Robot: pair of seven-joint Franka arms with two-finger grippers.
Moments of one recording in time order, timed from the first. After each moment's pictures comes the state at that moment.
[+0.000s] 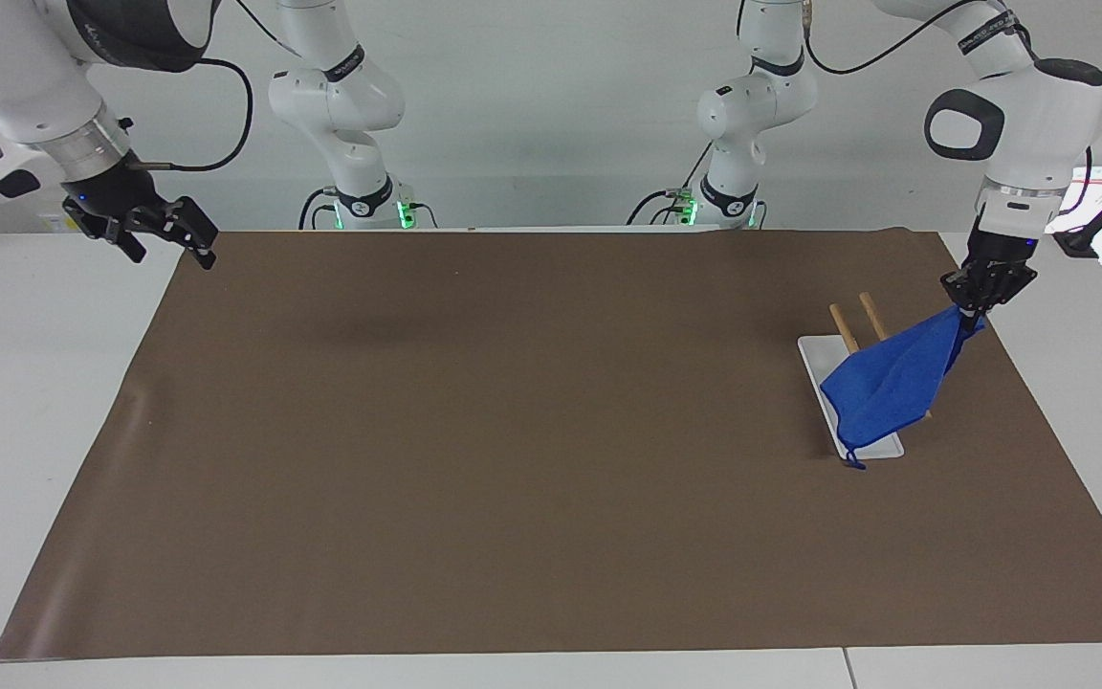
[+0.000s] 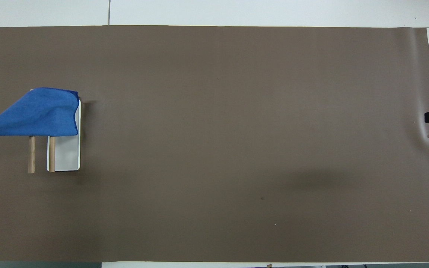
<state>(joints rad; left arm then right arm) 0.32 -0.19 -0.06 -2.24 -0.07 2.41 0.27 -0.08 -0.04 -0.08 -1.65 0.01 1.55 0.00</state>
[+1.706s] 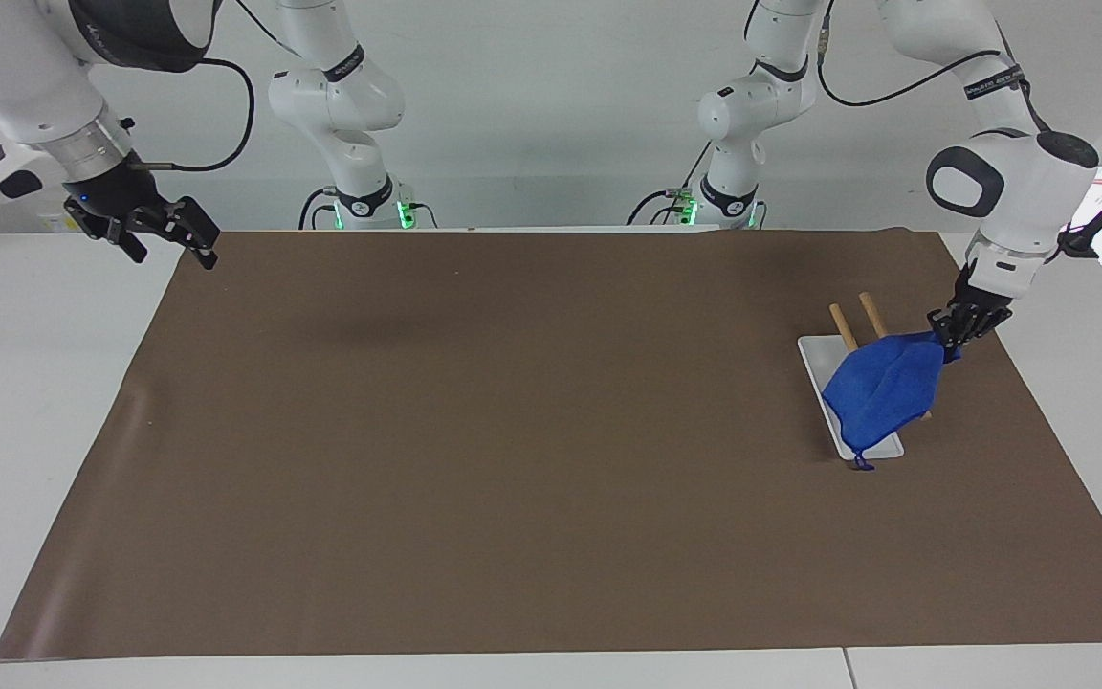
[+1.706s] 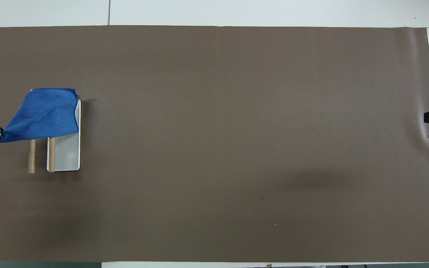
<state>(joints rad) 0.36 -0.03 -0.06 -2.24 -0.07 2.44 0.29 -0.08 -0.04 -0.08 -1.65 0.01 1.55 0.00</state>
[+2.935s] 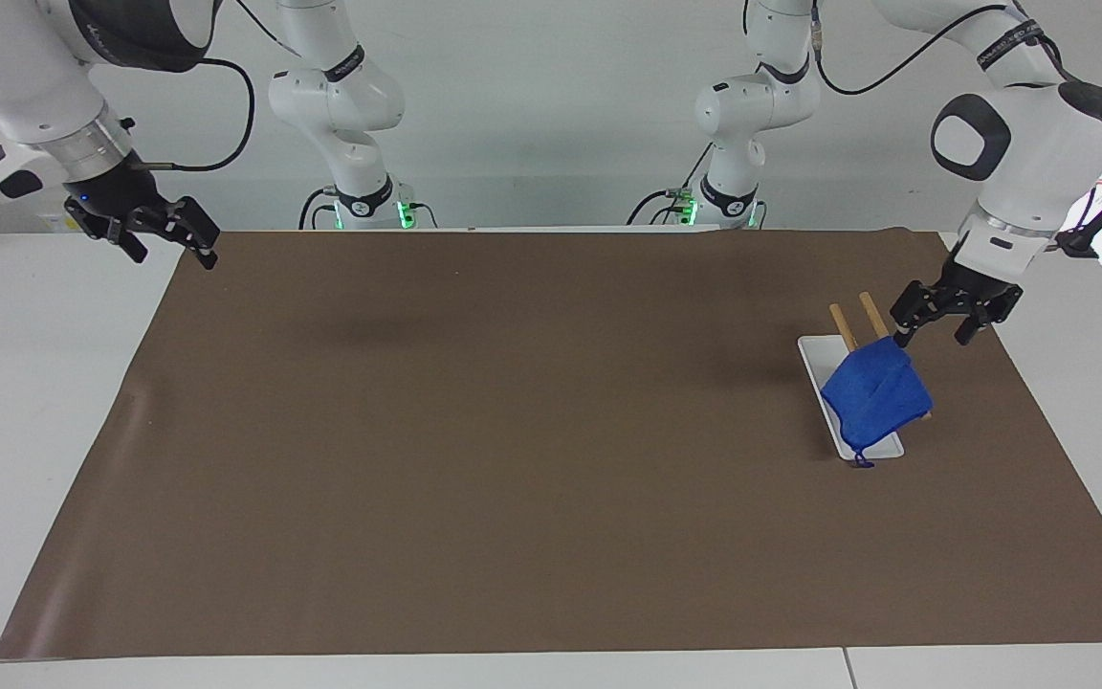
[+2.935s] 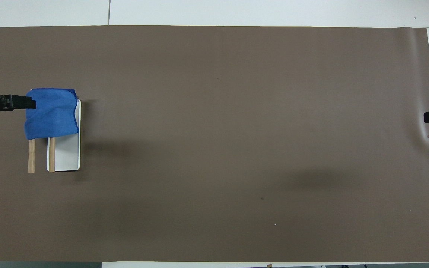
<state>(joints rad) 0.12 -0.03 -0.07 -1.90 -0.07 2.03 0.11 -0.08 -0.04 -0.08 -1.65 0.01 1.55 0.00</state>
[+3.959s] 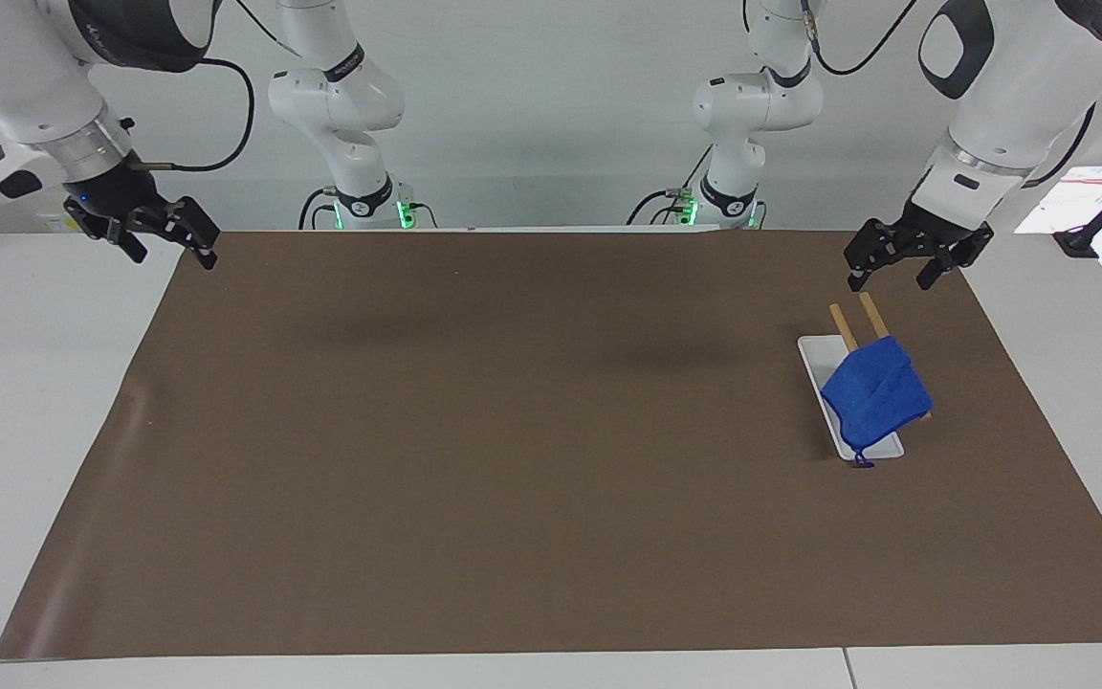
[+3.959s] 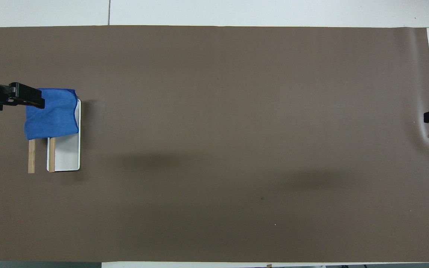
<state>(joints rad) -0.01 0.02 -0.07 -1.59 -0.02 1.61 -0.03 -0.08 -0.04 -0.08 -1.65 0.01 1.55 0.00</state>
